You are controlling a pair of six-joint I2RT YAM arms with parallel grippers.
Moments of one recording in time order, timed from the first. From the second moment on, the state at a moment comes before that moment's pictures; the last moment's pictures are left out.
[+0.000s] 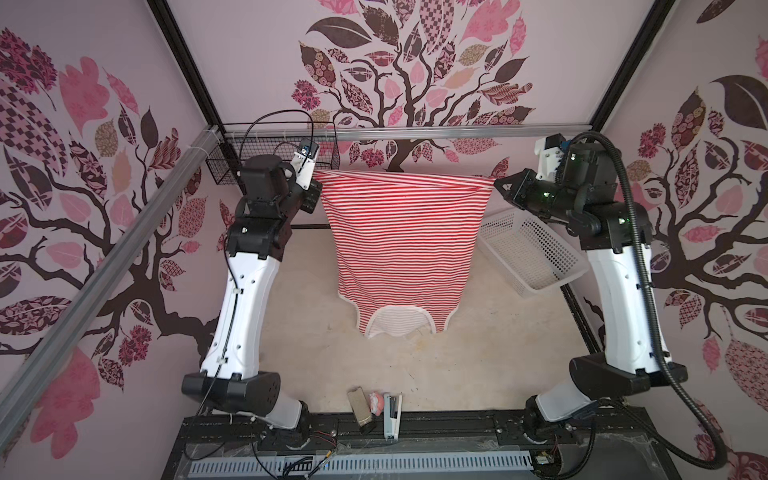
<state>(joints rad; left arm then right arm) -0.11 1.61 2.04 -0.60 -0.02 0.44 0.14 1.64 2.28 -0.95 -0.35 0.58</state>
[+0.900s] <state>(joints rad) -0.06 1.33 0.95 -0.32 0.14 0.34 0.04 1.41 1.05 -0.34 -0.73 0.76</state>
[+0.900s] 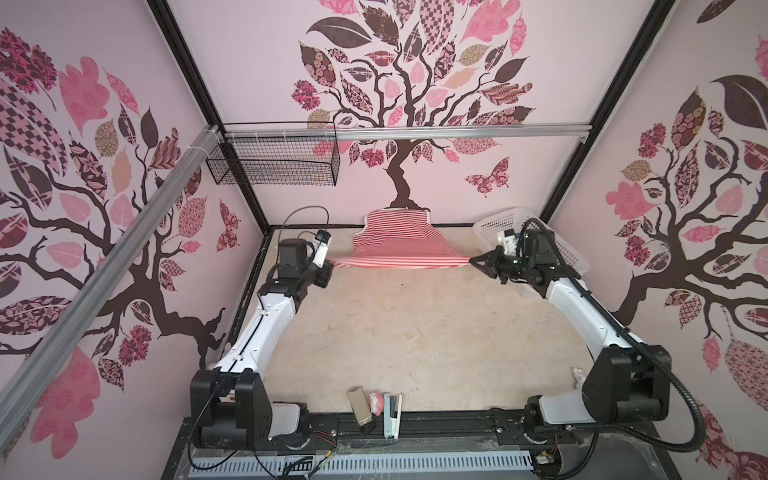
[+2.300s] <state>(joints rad) -0.23 1.07 0.58 -0.68 0.08 0.67 0.13 1.21 0.57 -0.51 -0.48 0.68</state>
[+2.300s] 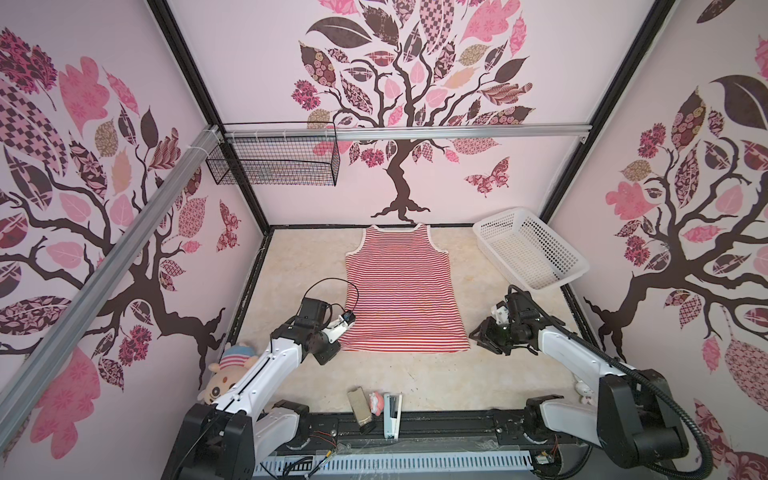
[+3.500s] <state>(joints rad) -0.44 1.42 0.70 -0.58 -0.05 0.69 0.42 1.52 0.79 -0.54 -0.10 0.71</state>
